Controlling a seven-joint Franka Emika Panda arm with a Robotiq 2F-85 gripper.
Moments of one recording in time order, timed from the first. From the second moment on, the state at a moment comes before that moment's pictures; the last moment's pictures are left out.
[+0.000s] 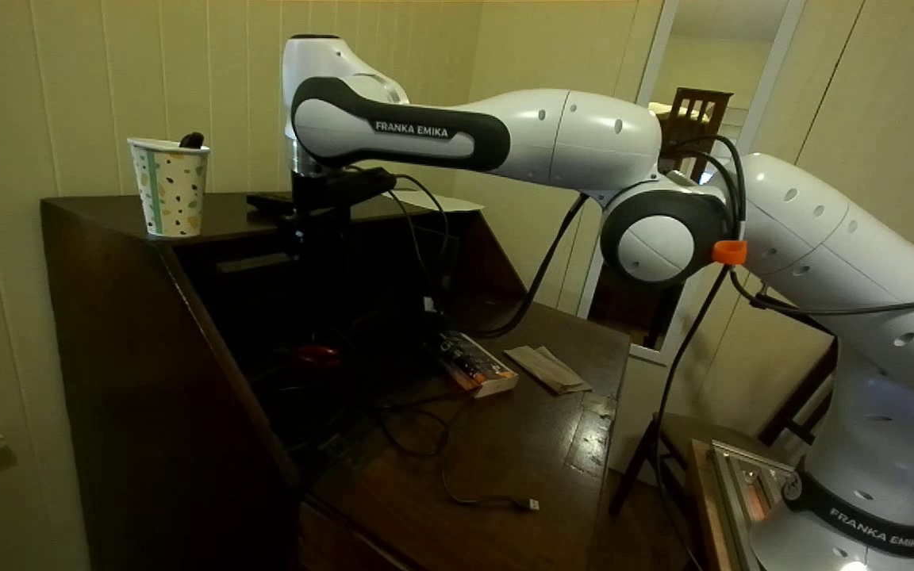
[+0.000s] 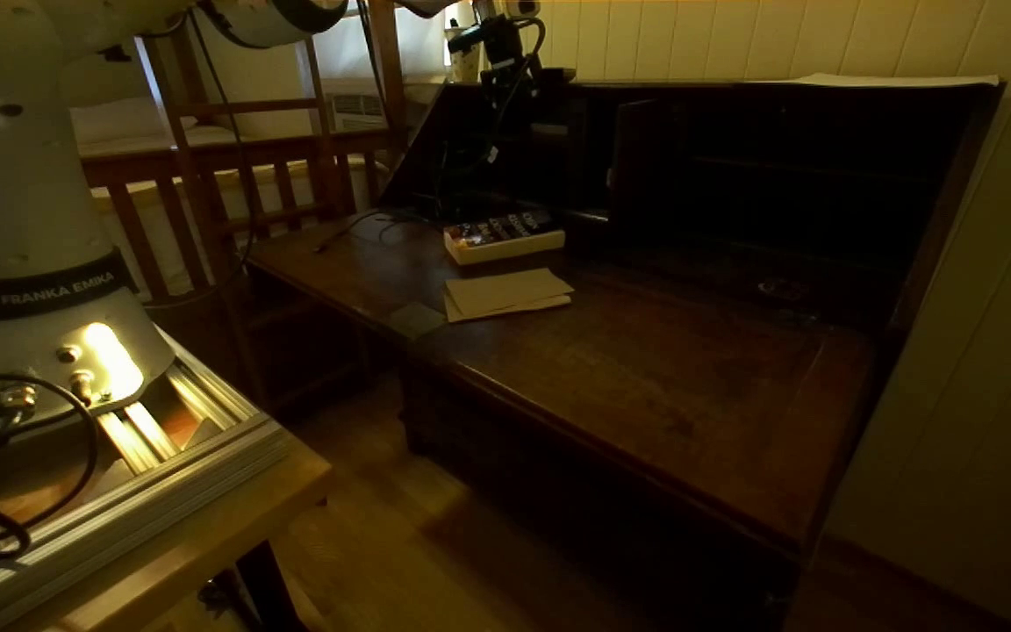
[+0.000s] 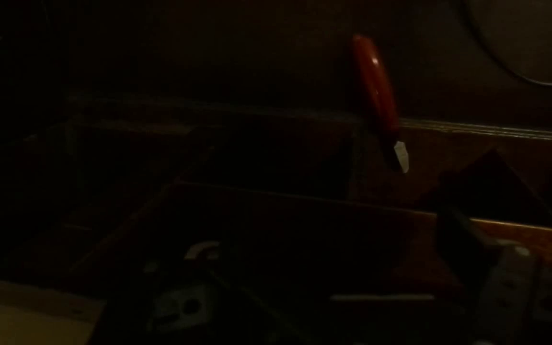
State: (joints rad) arm 0.12 1.11 -0.12 -0.45 -0.15 1.68 0.13
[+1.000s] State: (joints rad) arm 0.20 0.87 -0.07 -0.42 -0.09 1.38 0.65
